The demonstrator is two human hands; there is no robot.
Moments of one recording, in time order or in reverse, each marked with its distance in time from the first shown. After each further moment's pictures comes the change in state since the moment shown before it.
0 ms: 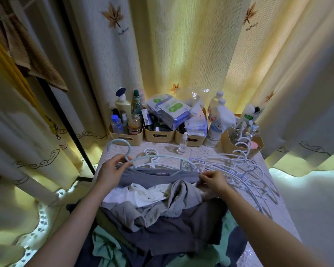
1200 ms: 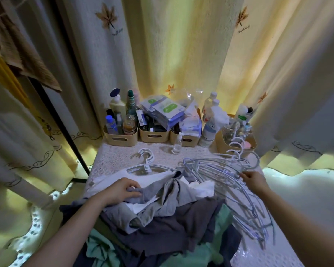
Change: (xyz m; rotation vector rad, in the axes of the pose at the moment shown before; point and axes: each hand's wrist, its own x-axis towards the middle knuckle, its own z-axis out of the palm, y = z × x) left_hand -0.027 0.008 0.022 0.165 -0.706 -0.069; right_hand 0.000 0.041 -0.133 -0.525 0.258 0.058
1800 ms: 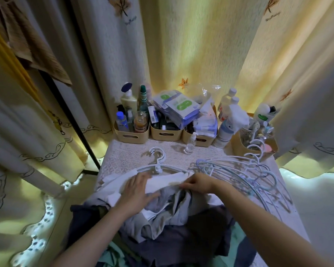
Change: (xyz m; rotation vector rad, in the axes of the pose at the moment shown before) left_hand 0.026 -0.022 0.036 0.438 0.347 -0.036; right_hand -0.029 -0.166 0.093 -0.213 -0.748 -0.534
